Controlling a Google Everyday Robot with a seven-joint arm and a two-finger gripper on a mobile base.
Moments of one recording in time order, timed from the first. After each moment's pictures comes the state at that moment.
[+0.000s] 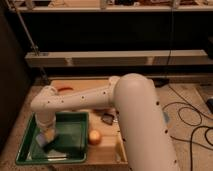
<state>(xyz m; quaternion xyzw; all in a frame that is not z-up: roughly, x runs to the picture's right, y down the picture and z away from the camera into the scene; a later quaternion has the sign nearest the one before) -0.323 0.231 0.749 -0.33 -0.28 -0.27 0.86</state>
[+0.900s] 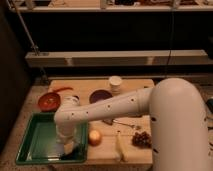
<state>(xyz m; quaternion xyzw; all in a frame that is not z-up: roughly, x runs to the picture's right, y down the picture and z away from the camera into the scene) -0.202 0.261 0.743 -0.35 -0.22 -0.18 0.89</state>
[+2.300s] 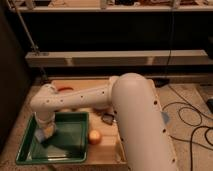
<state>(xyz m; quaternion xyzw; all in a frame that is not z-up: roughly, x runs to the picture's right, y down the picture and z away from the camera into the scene) -0.339 0.211 0.760 -0.29 -0.28 -0.26 0.88</state>
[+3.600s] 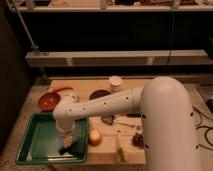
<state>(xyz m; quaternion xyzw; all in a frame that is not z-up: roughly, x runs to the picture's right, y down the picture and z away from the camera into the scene) -0.222 0.233 0.777 -0.34 -0.21 -0.17 0.90</state>
